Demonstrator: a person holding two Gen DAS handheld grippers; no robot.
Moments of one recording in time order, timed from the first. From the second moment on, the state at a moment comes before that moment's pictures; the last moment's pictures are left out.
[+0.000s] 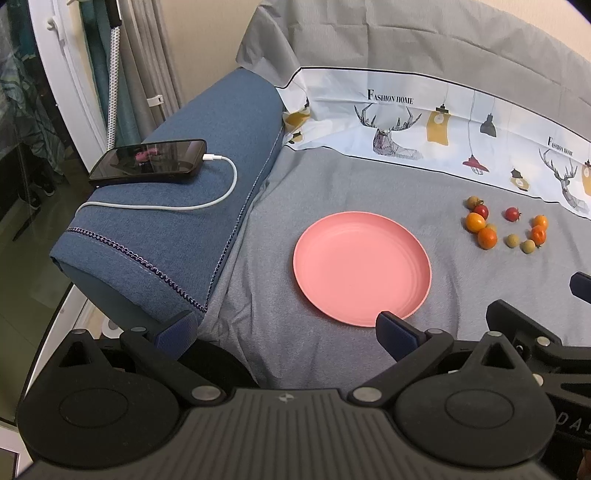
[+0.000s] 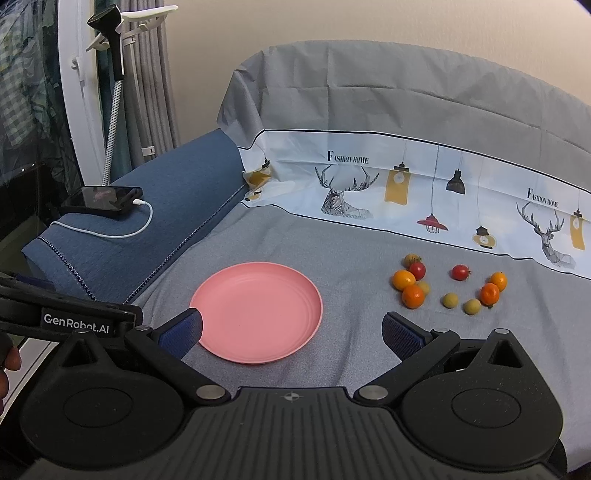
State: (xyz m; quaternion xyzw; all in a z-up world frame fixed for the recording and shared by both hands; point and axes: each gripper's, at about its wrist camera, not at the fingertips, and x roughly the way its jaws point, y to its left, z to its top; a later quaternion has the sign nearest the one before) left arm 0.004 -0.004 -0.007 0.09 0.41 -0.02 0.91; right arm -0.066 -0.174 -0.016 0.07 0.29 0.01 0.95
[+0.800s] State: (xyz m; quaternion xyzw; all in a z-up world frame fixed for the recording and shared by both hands) left arm 0.008 -0.016 -0.006 0.10 0.40 -0.03 0.91; right arm -0.062 -0.188 -0.024 0.08 0.28 0.01 0.96
